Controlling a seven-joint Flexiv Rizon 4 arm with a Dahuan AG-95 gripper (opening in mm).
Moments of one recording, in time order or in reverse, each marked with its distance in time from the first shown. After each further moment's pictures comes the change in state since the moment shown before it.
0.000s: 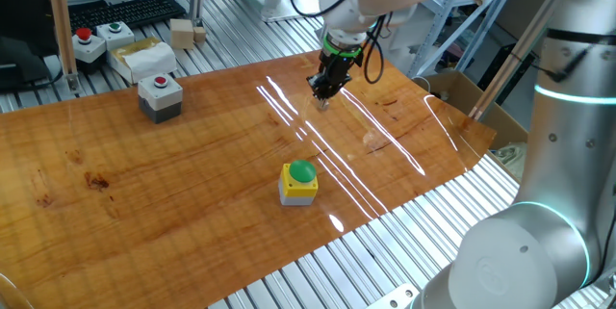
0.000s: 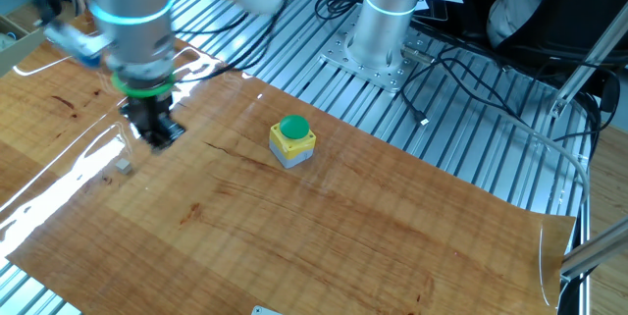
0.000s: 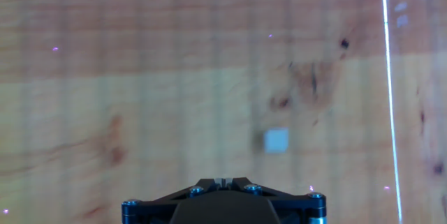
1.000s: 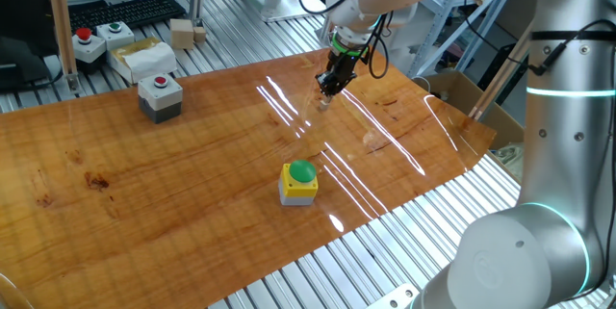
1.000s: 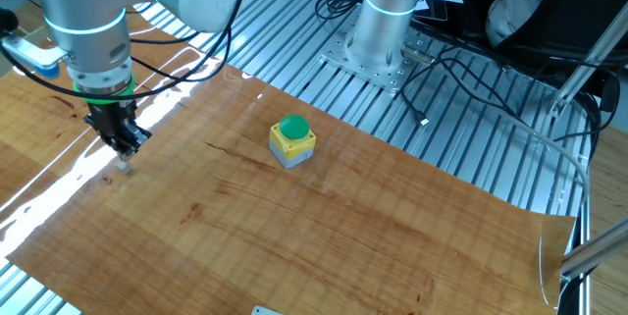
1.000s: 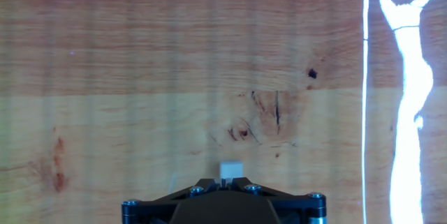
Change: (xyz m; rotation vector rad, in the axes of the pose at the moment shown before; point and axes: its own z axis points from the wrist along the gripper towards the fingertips) arm -0.020 -0.044 0.020 -0.002 -0.011 -0.049
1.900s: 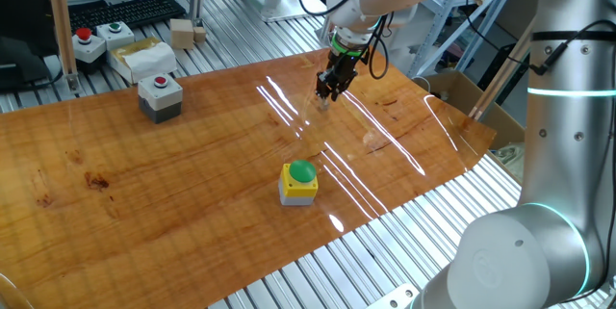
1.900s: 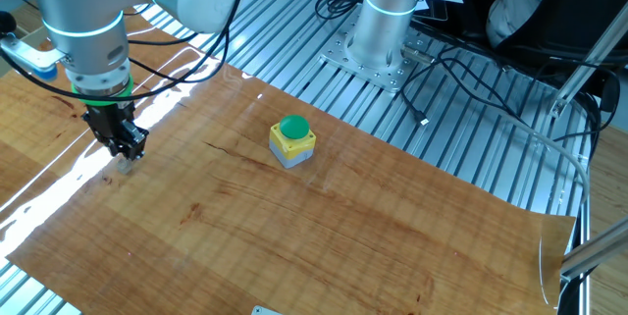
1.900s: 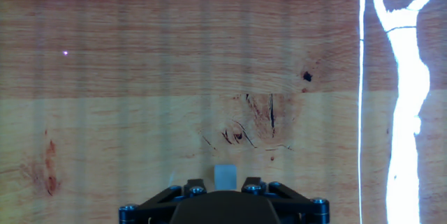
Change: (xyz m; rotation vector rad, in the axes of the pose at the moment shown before) arm -0.001 0.001 0.005 0.001 0.008 0.011
